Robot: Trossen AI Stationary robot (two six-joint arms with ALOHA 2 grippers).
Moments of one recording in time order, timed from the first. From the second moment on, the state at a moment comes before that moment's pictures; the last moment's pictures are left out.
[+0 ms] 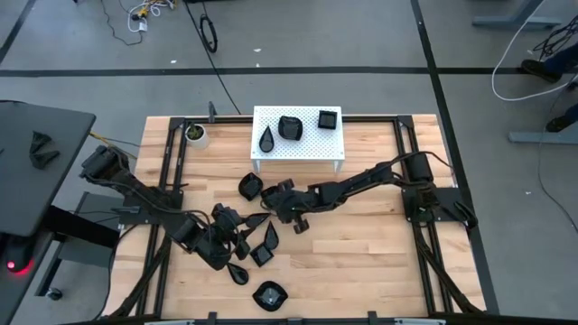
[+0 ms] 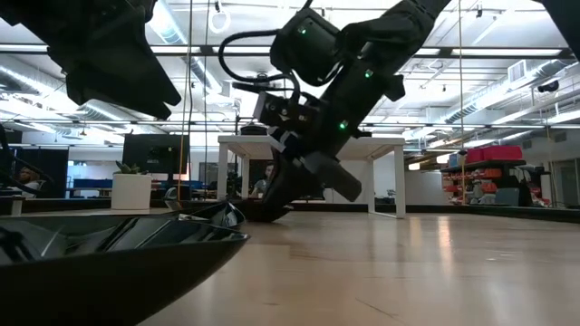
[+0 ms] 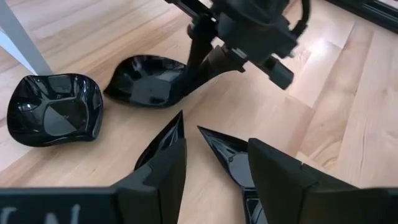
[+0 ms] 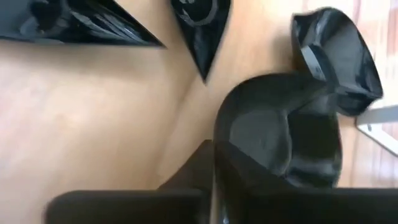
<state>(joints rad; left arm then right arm) -0.65 1.43 0.79 -0.35 -0.84 -1.11 0.09 2.06 1.24 -0.08 0.17 -0.48</state>
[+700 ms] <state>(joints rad) -0.65 1.43 0.79 -0.32 -0.87 -1.11 0.11 1.51 1.25 -0.26 0.33 -0.13</state>
